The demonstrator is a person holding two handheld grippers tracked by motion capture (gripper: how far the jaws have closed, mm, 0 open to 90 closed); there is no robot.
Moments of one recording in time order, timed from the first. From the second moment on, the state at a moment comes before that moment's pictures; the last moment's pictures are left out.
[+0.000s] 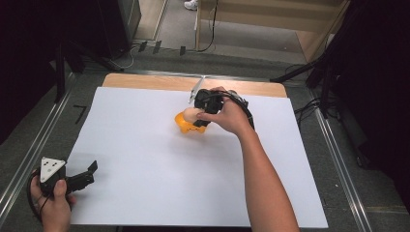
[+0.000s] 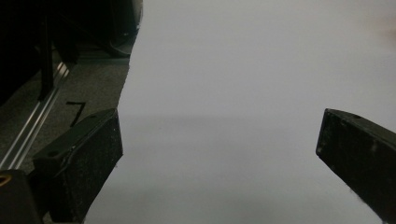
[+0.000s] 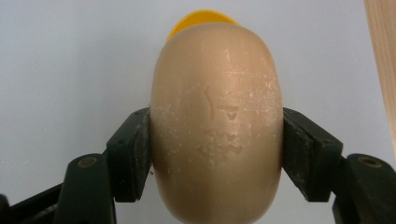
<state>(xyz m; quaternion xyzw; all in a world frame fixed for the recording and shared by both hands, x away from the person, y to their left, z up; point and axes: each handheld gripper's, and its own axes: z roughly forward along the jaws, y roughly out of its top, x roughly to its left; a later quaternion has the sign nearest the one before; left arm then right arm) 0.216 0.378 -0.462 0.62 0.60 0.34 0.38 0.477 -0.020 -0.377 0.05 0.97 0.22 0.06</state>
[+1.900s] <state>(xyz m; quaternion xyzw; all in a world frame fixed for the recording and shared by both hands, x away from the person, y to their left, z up) 0.216 0.378 -0.462 0.62 0.60 0.34 0.38 0.463 -0.078 -0.378 0.17 0.93 0.32 0.05</state>
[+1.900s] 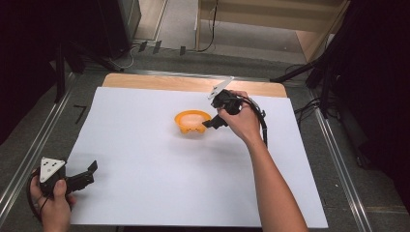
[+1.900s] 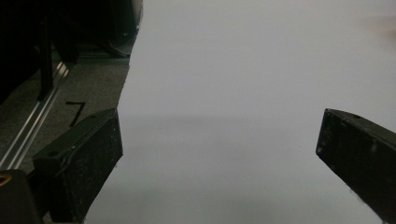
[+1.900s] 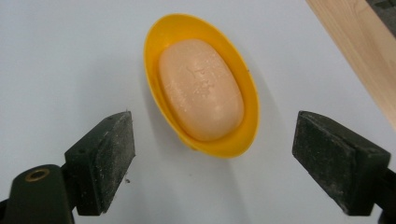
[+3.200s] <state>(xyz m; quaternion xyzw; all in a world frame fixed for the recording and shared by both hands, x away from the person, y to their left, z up) 0.215 0.378 -0.462 0.62 0.60 0.34 0.38 0.375 -0.161 -0.409 0.28 0.88 0.36 0.10</state>
